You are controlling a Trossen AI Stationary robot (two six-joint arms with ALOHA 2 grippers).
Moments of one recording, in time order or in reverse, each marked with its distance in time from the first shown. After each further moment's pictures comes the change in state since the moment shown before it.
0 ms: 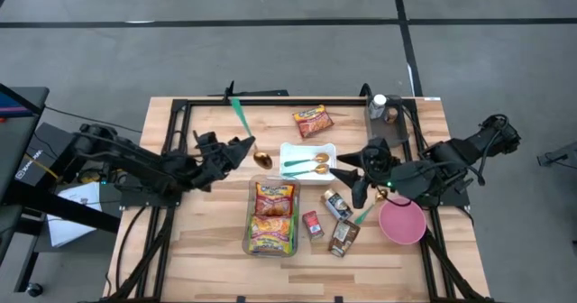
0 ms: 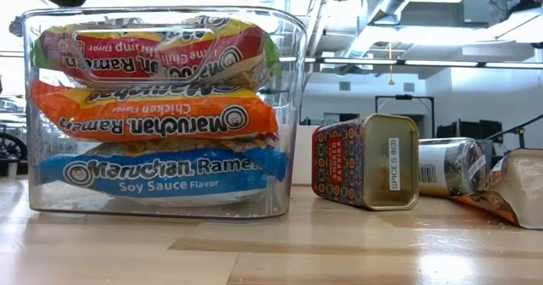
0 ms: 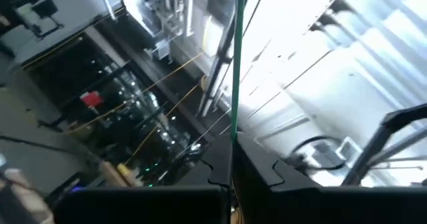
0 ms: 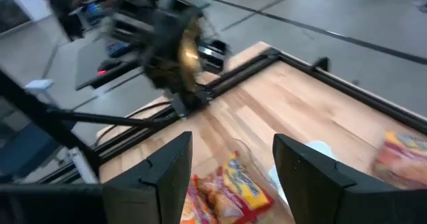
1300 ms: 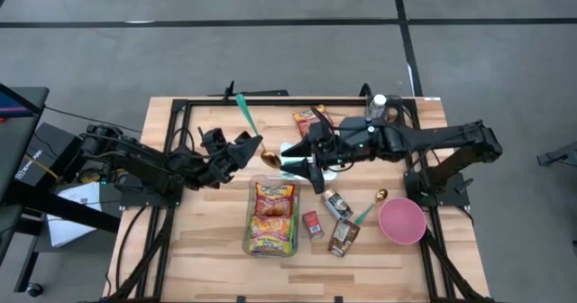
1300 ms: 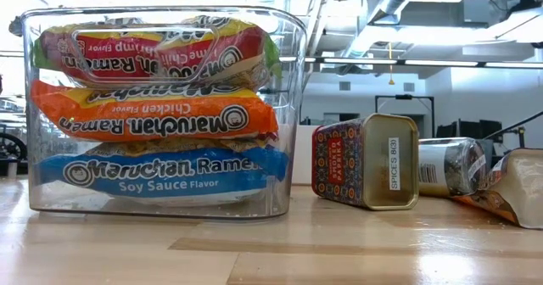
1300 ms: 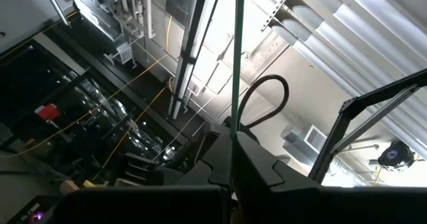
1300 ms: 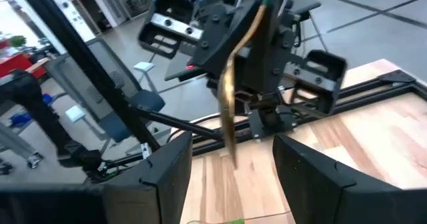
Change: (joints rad) left arm 0.023 0.061 0.152 -0.008 0.155 0.067; right arm -0.386 0.198 0.000 0.476 -0.752 -0.300
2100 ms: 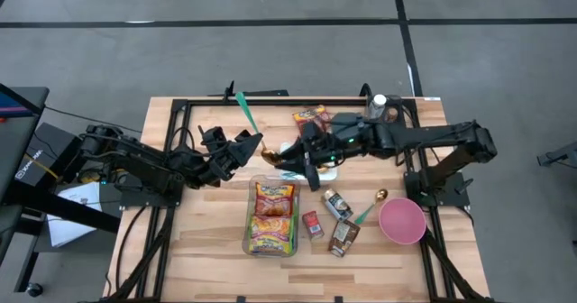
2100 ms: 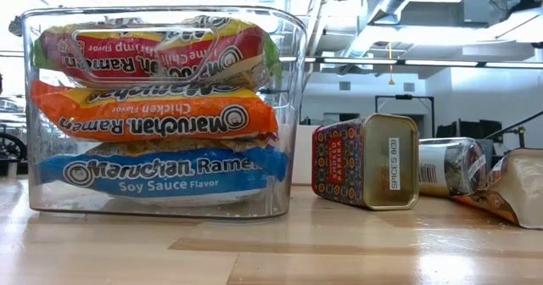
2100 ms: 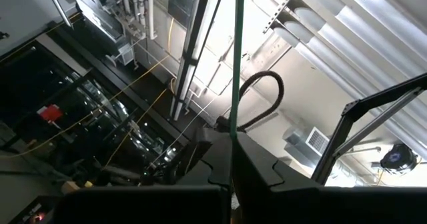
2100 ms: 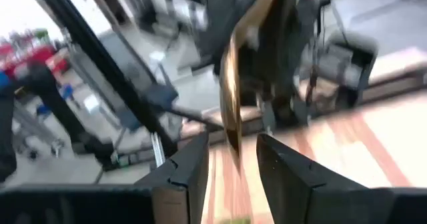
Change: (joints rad) left arm 0.013 0.000 0.000 -0.002 0.000 -0.011; right arm -0.046 0.044 -0.005 0.040 -0.126 0.001
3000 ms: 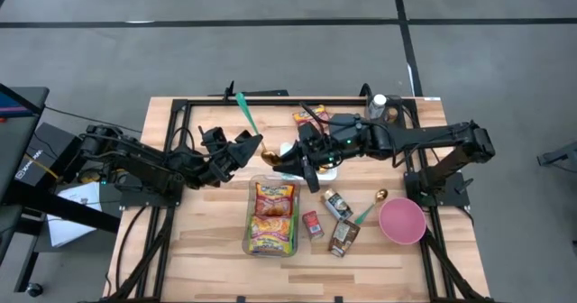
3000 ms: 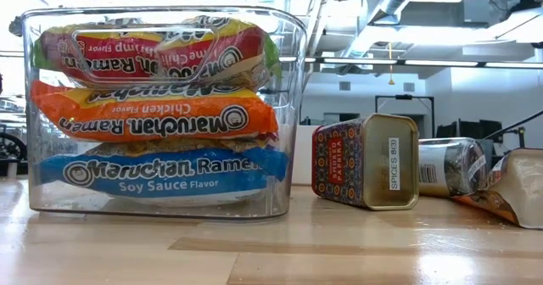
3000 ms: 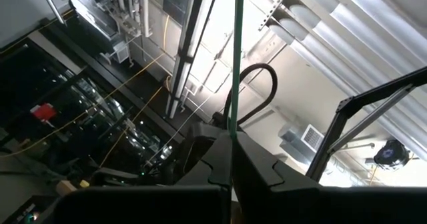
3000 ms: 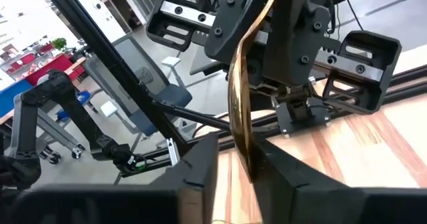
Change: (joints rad) left arm -0.002 0.000 0.000 0.003 0.019 0.001; right arm 0.003 0.015 0.005 0.033 -0.031 0.053
